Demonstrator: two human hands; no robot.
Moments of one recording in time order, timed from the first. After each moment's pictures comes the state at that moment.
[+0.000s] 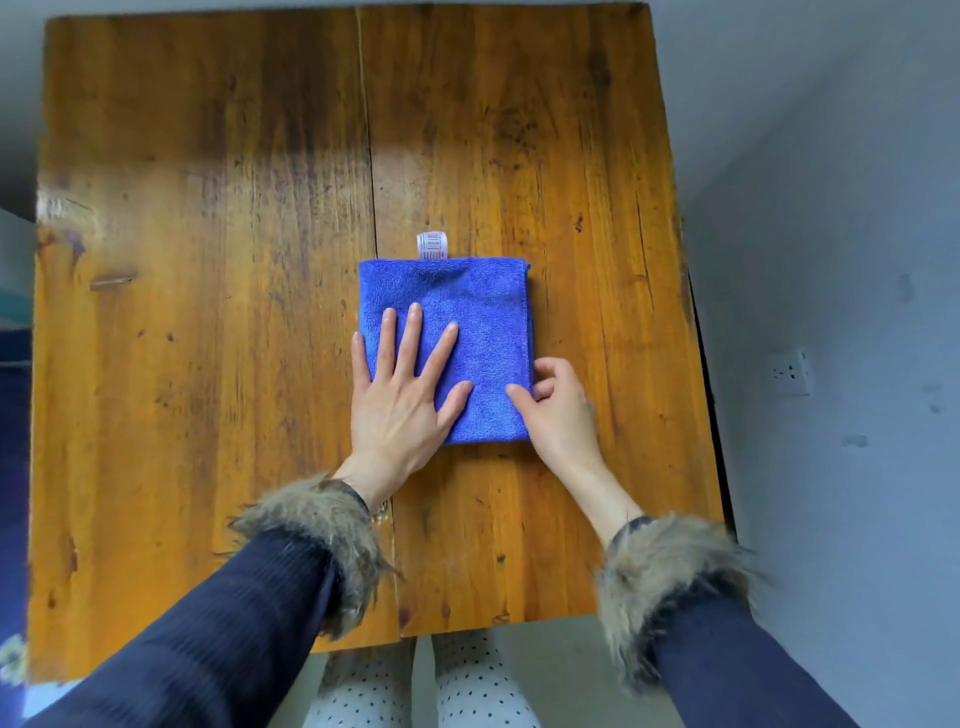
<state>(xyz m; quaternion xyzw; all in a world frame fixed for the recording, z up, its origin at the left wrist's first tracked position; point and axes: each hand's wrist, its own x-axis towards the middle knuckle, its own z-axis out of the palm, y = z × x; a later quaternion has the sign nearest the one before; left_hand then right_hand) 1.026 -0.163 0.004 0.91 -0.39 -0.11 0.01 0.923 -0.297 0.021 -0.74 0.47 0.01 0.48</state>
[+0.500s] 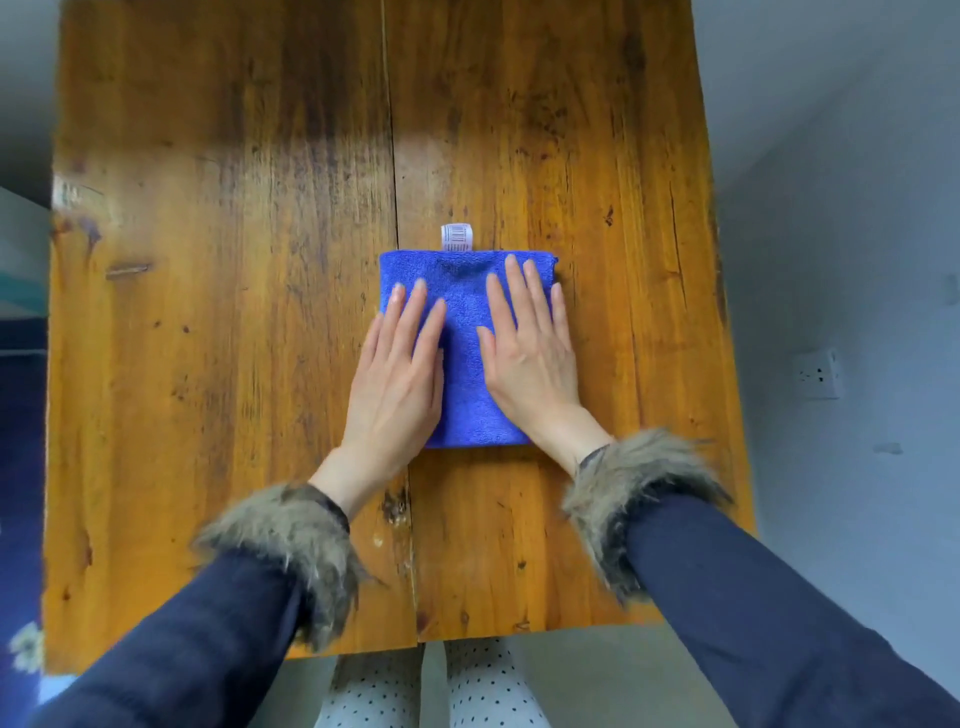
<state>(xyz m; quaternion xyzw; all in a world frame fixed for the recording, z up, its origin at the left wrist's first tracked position) 1.046 -0.156 0.025 0.90 -0.41 -0.04 0.16 0.982 -0.291 0.014 -0.97 0.20 -0.01 0.16</state>
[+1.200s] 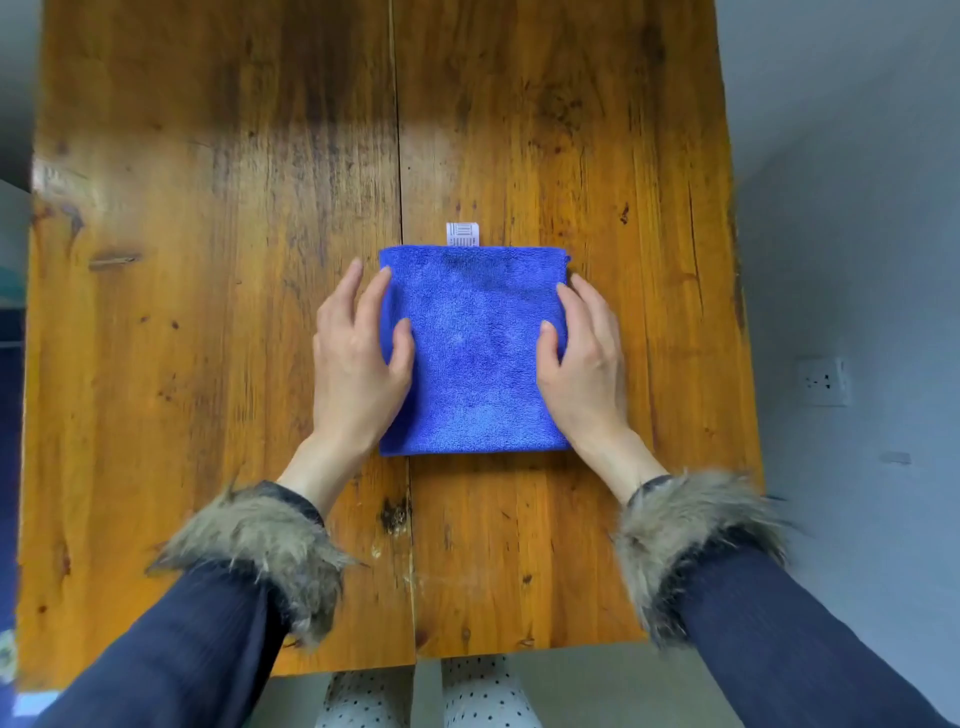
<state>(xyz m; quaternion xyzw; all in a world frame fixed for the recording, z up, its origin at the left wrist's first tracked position) 1.074 -0.148 0.017 0.92 -0.24 -0.05 0.32 0.964 -0.307 0.017 -0.88 0.33 -0.13 0.32</state>
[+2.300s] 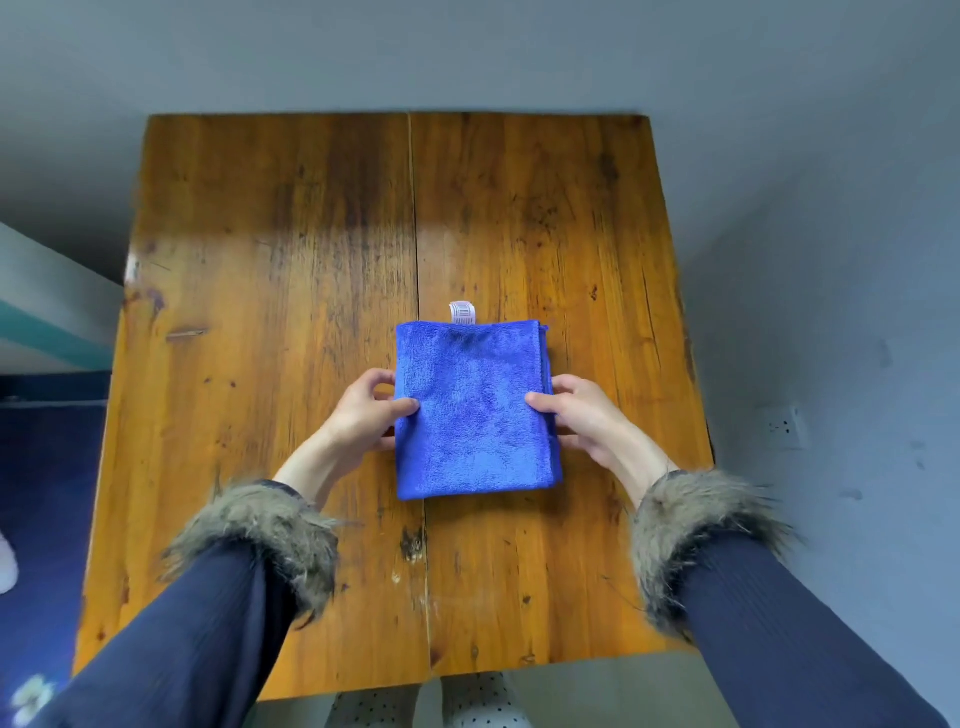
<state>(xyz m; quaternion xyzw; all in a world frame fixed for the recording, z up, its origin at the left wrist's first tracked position) 1.101 -0.134 0.056 0.75 0.06 -0.46 0.48 0.970 -0.331 0.067 -0.57 0.48 0.15 0.65</state>
